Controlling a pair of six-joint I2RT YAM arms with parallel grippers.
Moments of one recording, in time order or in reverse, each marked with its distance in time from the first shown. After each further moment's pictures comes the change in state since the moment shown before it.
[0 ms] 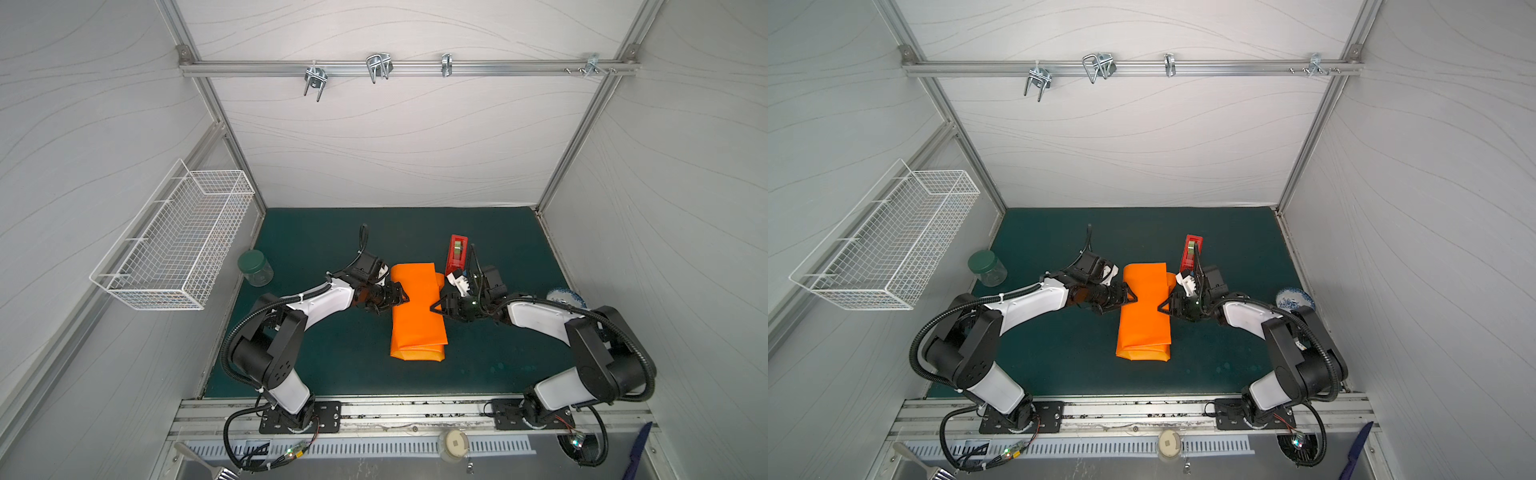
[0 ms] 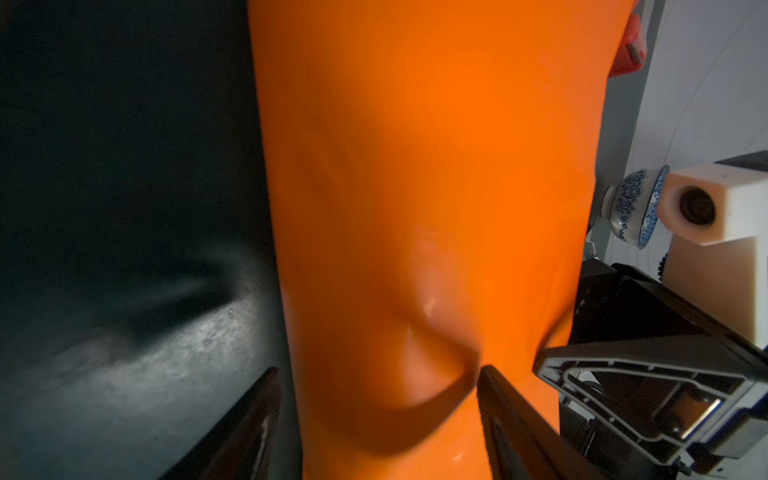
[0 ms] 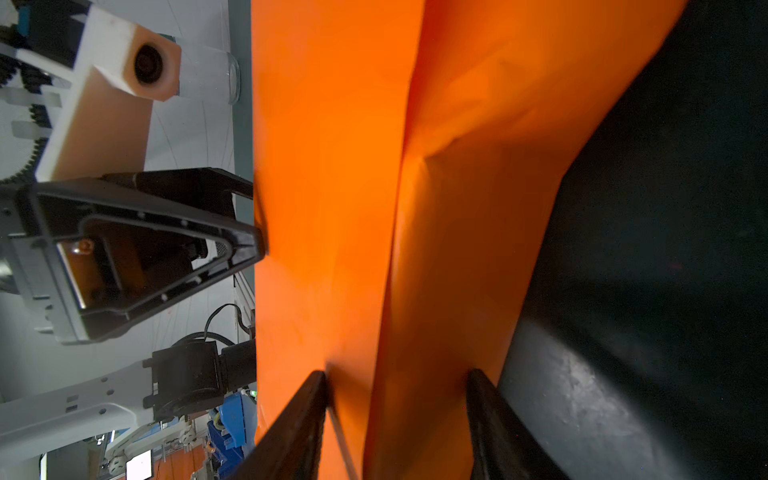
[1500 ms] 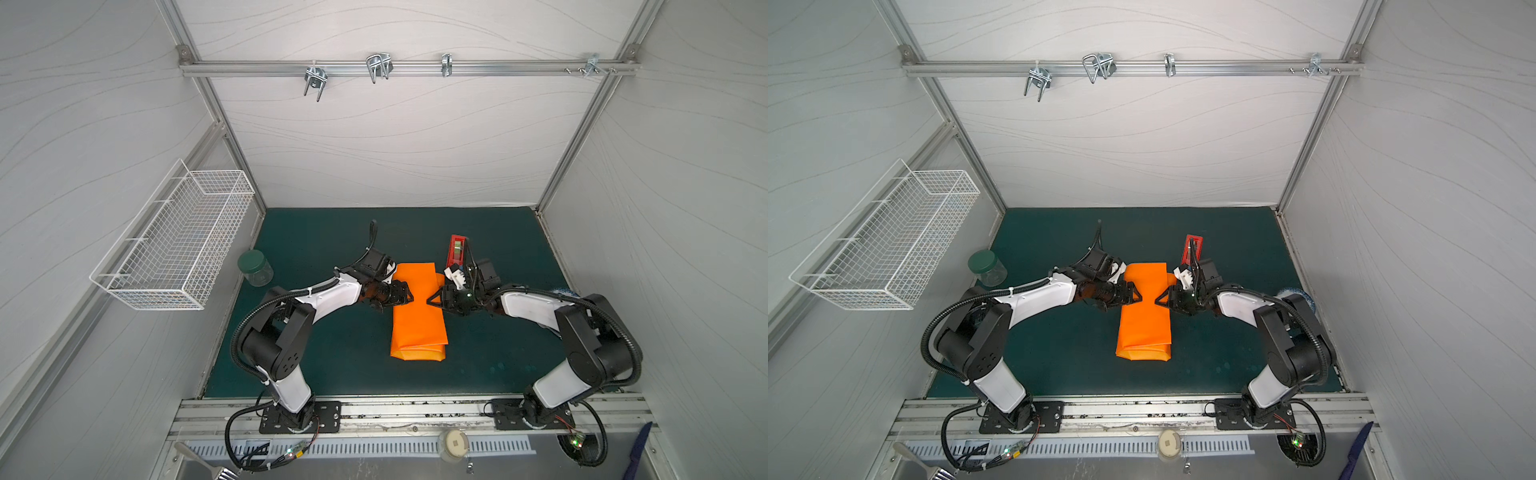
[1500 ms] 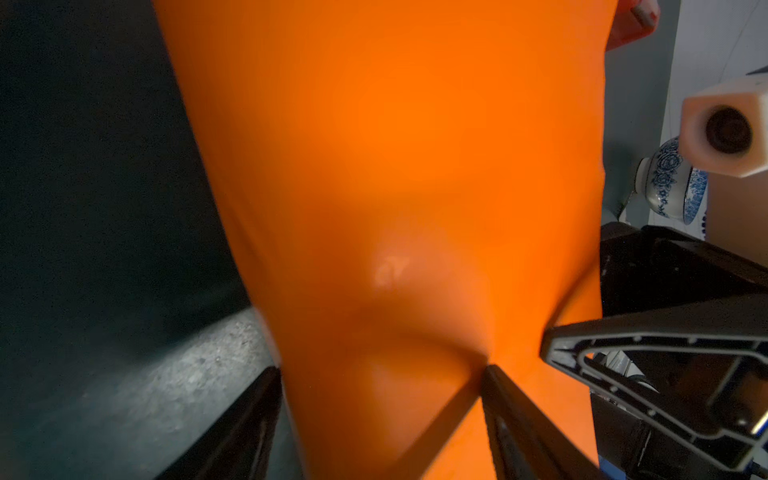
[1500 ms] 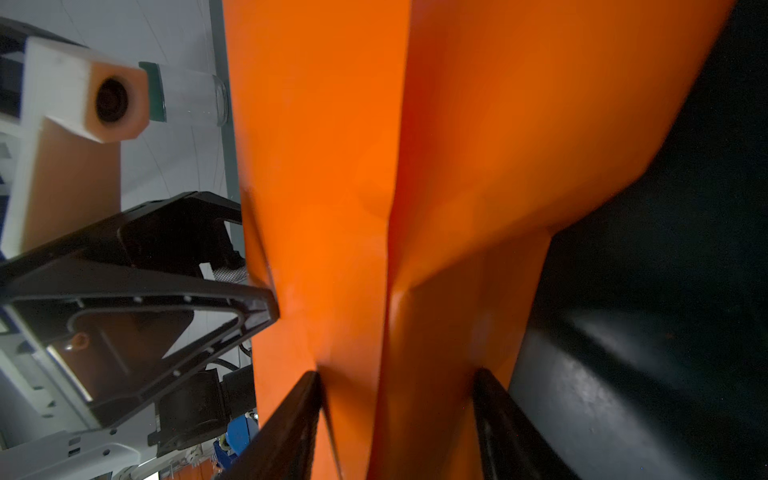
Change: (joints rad) left arm -0.037 0.055 0.061 -0.027 -0.051 0.113; right arm 0.003 0.087 0.082 0.001 0.026 0.039
